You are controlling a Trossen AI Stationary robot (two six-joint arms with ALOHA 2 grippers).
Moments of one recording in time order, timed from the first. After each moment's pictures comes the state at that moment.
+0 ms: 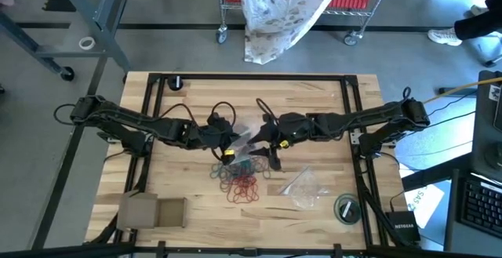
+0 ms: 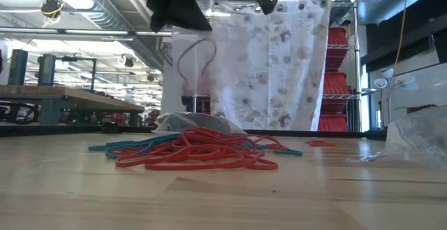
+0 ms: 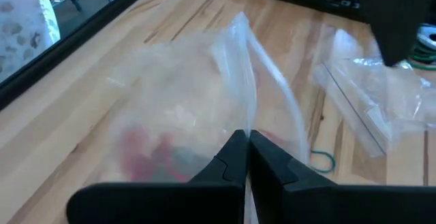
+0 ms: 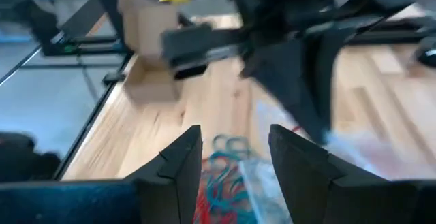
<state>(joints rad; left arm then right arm) -0.16 1.40 0.99 -0.22 -0.47 -0.38 0.10 1.49 1.11 -0.05 -0.07 0.11</state>
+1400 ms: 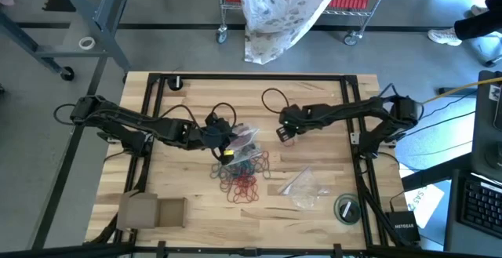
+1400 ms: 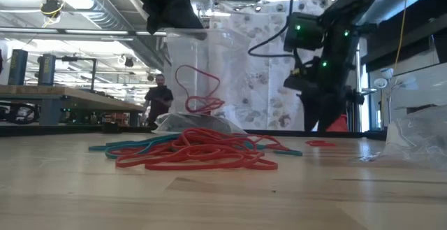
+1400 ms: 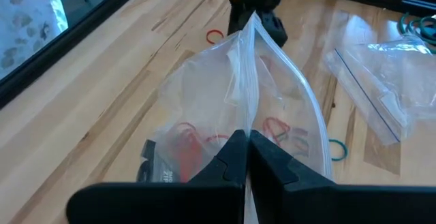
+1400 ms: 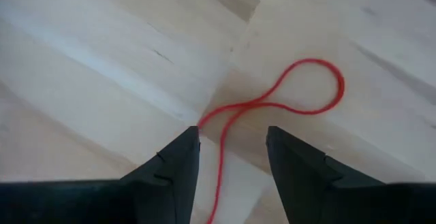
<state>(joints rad) -0.16 1.40 0.99 -0.27 -0.48 -0.39 -0.21 1.60 0.83 -0.53 0.16 0.84</state>
